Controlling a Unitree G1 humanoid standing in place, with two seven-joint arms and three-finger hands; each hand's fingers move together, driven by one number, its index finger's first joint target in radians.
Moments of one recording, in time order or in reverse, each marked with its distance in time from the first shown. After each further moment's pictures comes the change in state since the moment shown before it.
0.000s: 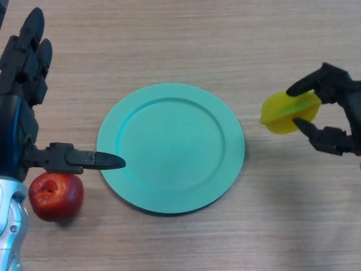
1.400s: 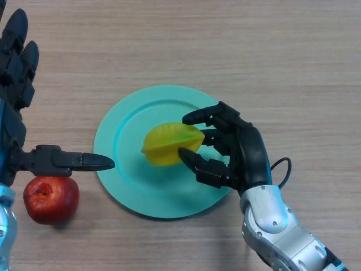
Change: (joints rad) left arm 0.025 0.003 0.050 -0.039 -0.042 0.035 -0.012; right arm -0.115 0.096 0.627 0.325 0.585 -0.172 -0.479
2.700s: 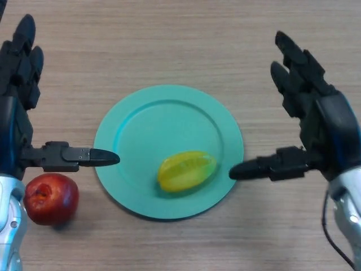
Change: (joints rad) left arm -0.040 -0.006 -0.055 0.119 0.059 -0.002 0.058; right arm 0.252 -0.005 -0.544 -0.681 -0.258 0.416 0.616
